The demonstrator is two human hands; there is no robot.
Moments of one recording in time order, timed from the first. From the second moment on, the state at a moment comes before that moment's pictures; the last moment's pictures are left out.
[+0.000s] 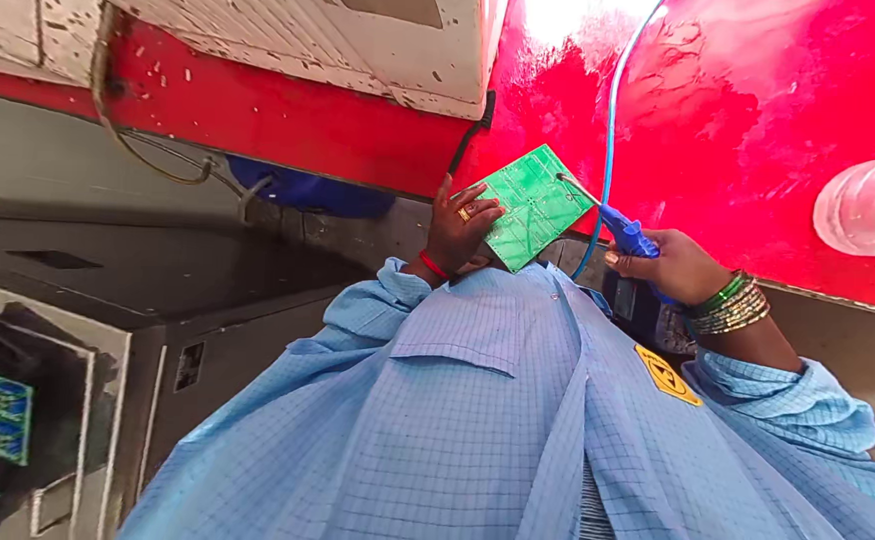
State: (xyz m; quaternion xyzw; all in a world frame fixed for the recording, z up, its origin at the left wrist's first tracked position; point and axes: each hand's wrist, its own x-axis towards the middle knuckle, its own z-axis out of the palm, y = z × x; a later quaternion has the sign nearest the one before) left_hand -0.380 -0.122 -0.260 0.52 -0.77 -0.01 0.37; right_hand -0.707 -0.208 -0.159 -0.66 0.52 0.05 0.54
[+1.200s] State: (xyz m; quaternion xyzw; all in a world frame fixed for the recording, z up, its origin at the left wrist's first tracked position) left_hand -0.400 -0.146 -0.219 0.57 -0.49 -0.38 0.55; right_hand -0.765 -0.187 -0.124 -0.69 0.43 -0.16 0.56
